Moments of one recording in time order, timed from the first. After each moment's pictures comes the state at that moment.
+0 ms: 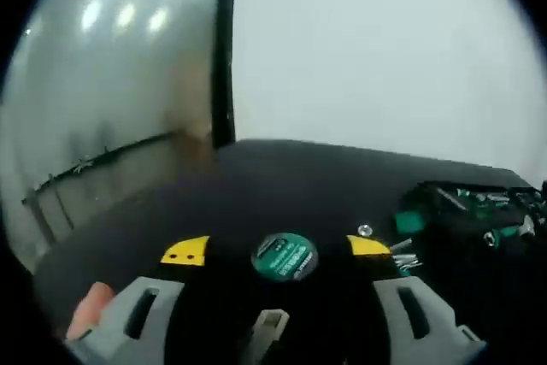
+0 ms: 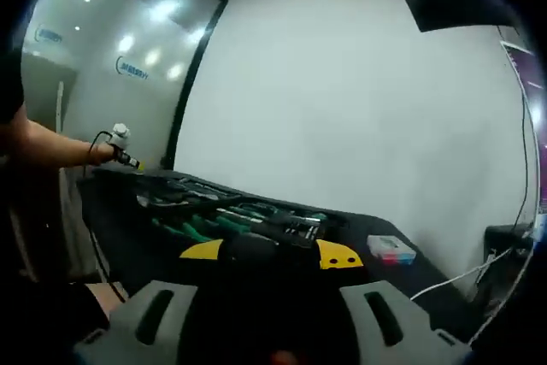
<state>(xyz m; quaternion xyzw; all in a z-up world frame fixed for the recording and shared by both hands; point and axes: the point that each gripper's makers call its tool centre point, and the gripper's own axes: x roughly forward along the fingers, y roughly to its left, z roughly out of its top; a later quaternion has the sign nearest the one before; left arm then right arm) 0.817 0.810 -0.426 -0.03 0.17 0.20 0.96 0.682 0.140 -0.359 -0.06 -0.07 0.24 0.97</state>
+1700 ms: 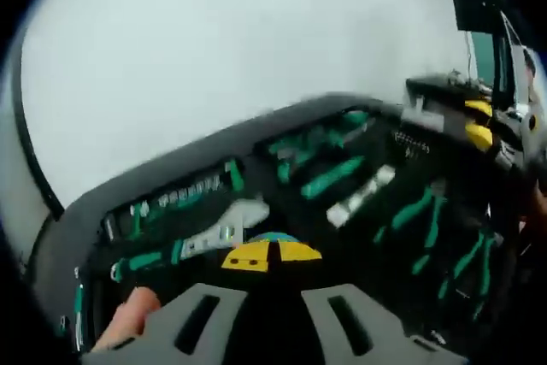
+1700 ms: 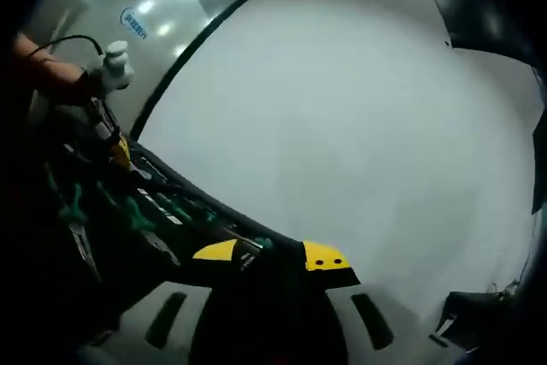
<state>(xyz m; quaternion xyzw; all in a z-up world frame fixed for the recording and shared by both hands) 0.838 0.399 -0.394 0.13 0.19 -0.15 0.96 0.790 0.124 -0.353 -0.22 -0.14 0.16 0.95</state>
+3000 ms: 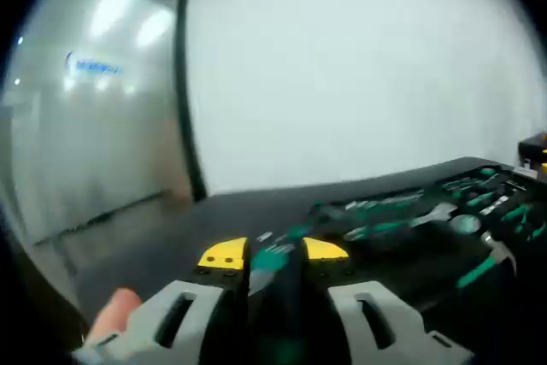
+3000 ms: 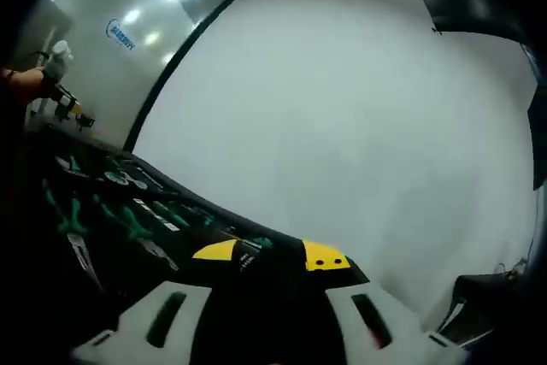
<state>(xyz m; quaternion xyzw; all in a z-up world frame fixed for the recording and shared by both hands) 0.687 0.727 -0.356 -0.01 0.10 0.21 0.97 0.792 0.116 -0.350 -0.17 -0.13 0.16 0.96</state>
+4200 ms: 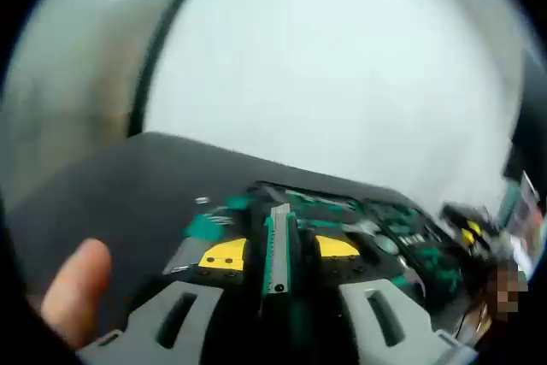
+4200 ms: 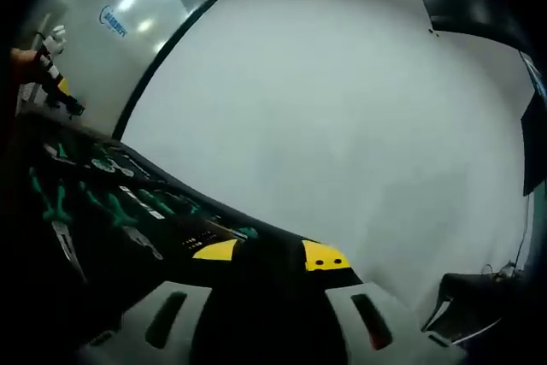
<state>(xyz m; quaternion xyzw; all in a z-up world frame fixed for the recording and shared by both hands) 0.716 0.604 -0.349 -0.05 0.13 -0.08 0.99 0.804 0.103 -0.356 -0.18 -0.11 0.12 0.97</state>
